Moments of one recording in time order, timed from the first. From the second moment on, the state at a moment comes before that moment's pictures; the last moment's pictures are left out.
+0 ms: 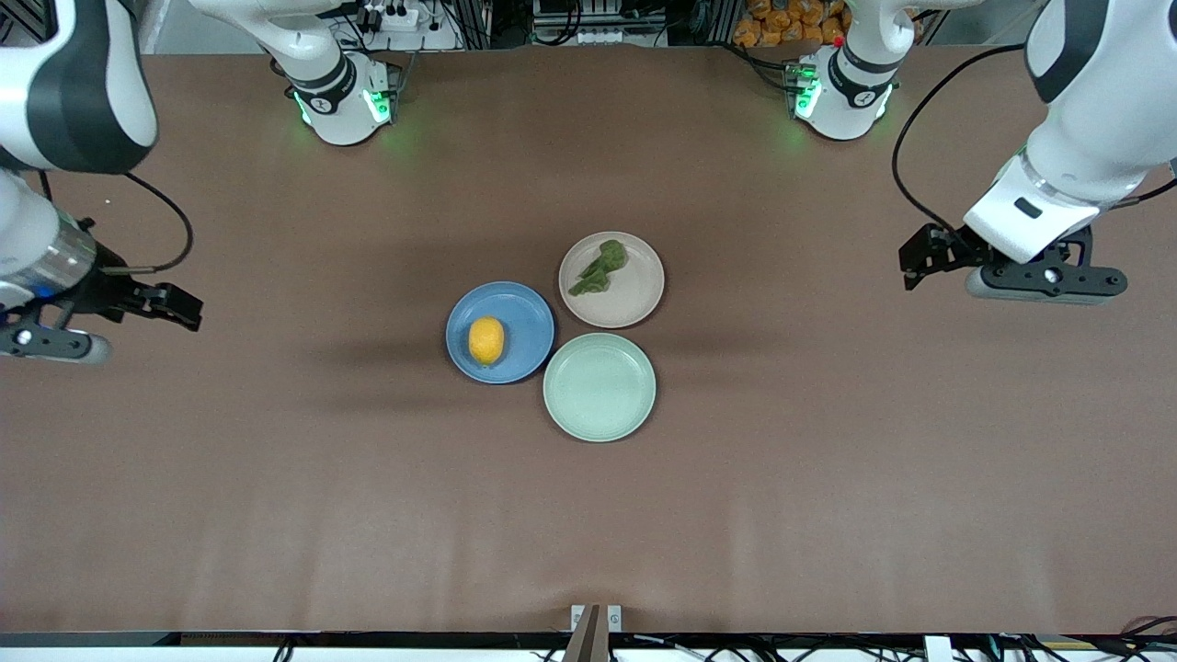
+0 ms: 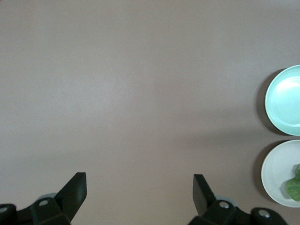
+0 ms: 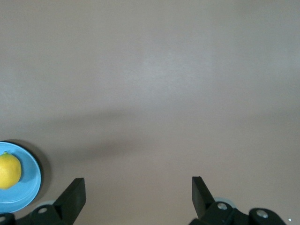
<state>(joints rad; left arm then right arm) -0.08 0.00 -0.13 -1.72 0.04 1.79 -0.09 0.07 0.10 -0.06 -1.64 -0.09 1.74 0.15</state>
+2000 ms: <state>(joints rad) -0.08 0.00 -0.11 -1.54 0.02 1.53 -0.09 0.07 0.05 -0.09 -1.48 -0.03 1.48 0.07</state>
